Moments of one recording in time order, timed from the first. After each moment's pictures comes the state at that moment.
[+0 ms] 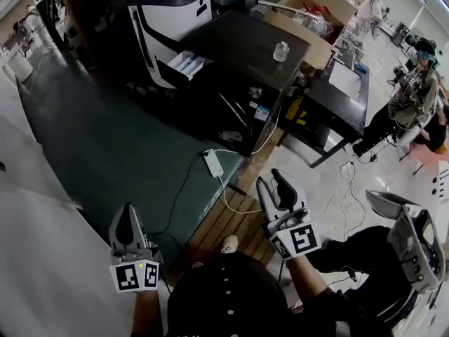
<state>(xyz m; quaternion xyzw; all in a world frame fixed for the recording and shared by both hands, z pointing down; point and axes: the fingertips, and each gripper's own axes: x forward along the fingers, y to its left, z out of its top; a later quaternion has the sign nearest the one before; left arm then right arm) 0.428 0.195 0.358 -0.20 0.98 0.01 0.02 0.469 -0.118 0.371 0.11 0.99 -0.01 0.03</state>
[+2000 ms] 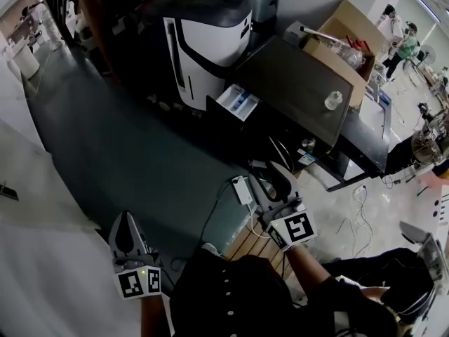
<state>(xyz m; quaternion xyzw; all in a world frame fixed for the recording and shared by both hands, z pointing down) 0.192 0.348 0.310 -0.14 0.99 0.01 0.02 0.179 0.031 0.327 0.16 0.99 0.00 0.01</state>
